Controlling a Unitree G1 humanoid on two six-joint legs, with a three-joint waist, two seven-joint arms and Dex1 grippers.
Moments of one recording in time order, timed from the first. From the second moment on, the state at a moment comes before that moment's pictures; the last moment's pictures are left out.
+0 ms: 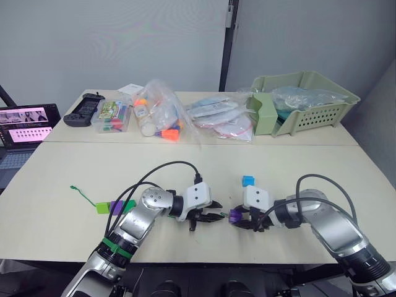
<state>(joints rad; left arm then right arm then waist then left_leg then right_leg) -0.48 0.39 -0.39 0.02 -0.11 0.25 -1.07 -0.36 -0.76 0.30 -0.29 0.10 0.57 1.11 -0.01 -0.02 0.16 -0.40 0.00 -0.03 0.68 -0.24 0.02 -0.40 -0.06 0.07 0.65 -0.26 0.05</state>
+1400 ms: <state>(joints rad) -0.55 0.41 -0.41 0.05 -0.13 0.21 -1.19 -0.32 -0.79 0.28 -0.34 0.14 0.63 1.08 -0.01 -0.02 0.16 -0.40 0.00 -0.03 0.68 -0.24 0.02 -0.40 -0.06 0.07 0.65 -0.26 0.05</state>
